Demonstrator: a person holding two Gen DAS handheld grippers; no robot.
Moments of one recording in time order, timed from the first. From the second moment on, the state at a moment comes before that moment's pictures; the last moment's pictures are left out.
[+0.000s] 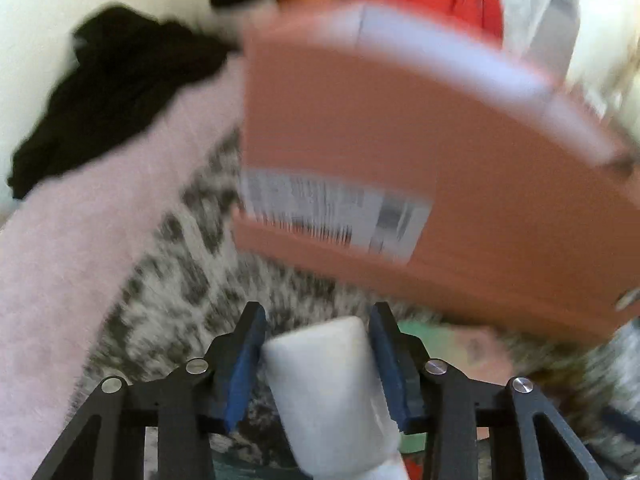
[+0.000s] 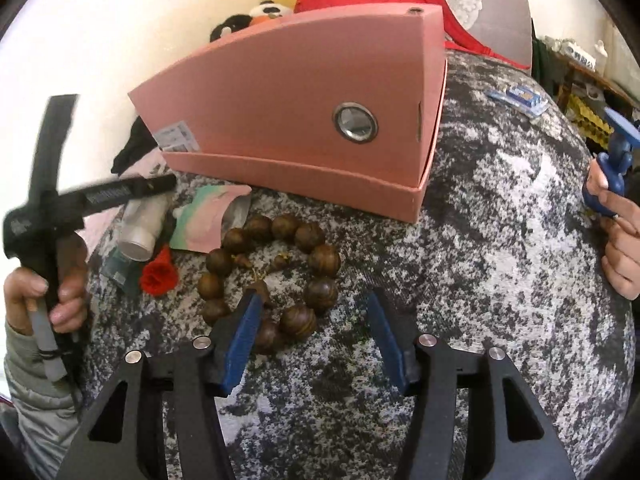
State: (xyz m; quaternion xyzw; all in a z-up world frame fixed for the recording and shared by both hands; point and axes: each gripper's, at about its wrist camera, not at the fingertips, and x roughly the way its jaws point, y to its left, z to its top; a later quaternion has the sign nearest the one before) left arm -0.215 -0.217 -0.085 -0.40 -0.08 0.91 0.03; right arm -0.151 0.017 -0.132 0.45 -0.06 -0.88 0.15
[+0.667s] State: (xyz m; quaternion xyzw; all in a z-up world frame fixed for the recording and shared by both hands) left arm -0.201 -0.223 -0.061 -0.35 -0.10 0.93 0.07; right arm -0.185 -0.006 -0.146 0.46 -0.03 -0.88 0.13
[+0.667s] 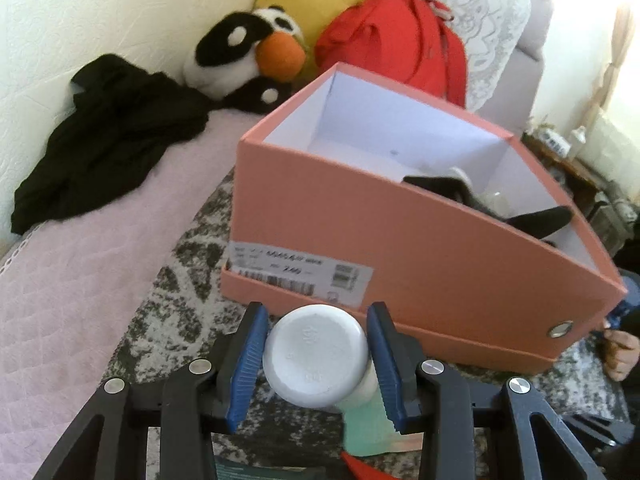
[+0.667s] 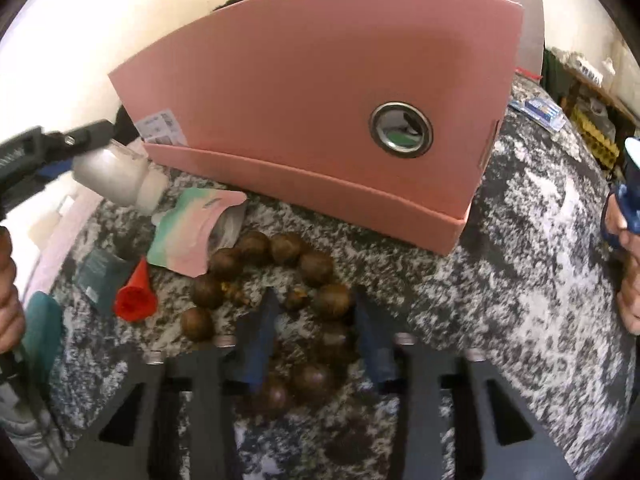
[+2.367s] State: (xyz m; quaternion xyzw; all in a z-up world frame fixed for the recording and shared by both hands) left arm -0.255 -0.191 -0.015 -0.31 -0.11 0.94 0.06; right arm -0.175 0.048 0.046 0.25 -0.11 -0.95 0.18
